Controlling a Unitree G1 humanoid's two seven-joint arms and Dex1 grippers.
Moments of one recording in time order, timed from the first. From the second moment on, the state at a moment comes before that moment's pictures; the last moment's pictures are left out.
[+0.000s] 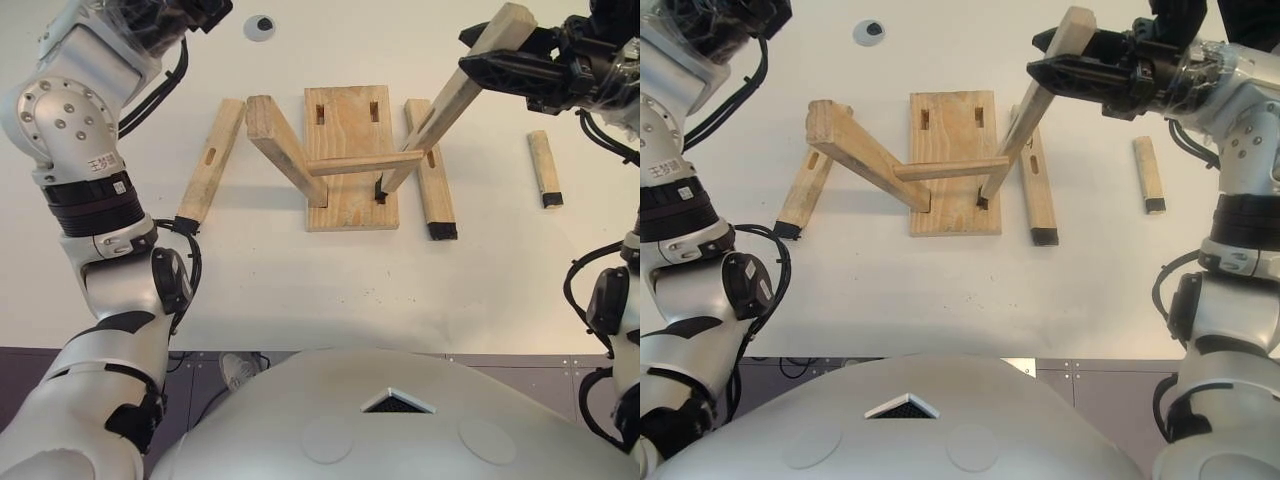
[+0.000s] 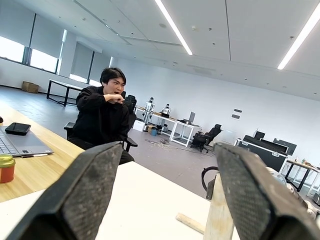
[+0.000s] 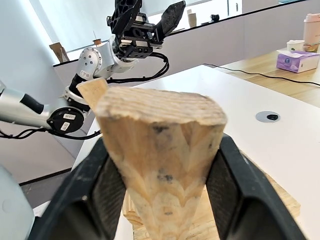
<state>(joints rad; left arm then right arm) -0.63 0.39 0.25 -0.01 -0.90 0.78 -0.74 -0.58 -0.69 -0.06 0.13 0.69 0.72 1.31</state>
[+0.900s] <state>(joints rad) -1.06 0.82 -0.34 -0.37 -0.68 1.14 -0.99 -0.52 -0.80 0.02 -0.11 0.63 0.67 1.35</state>
